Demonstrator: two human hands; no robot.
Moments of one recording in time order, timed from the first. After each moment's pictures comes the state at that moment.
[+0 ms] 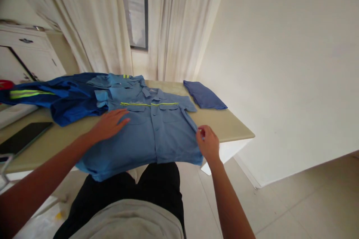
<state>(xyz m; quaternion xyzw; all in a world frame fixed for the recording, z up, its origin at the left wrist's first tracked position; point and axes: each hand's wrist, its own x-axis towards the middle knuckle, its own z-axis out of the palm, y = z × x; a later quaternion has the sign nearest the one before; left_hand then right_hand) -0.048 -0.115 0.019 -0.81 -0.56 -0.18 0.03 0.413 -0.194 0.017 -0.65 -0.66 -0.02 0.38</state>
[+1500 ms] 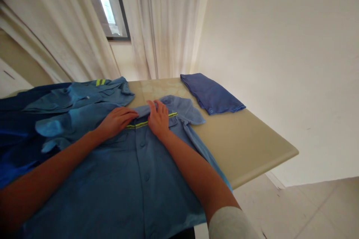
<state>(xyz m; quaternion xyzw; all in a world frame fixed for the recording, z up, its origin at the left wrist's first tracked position) 0.003 0.099 0.001 -0.91 -0.37 -0.19 0.02 0.232 0.076 -0.017 -0.55 -0.74 -0.01 0.37</state>
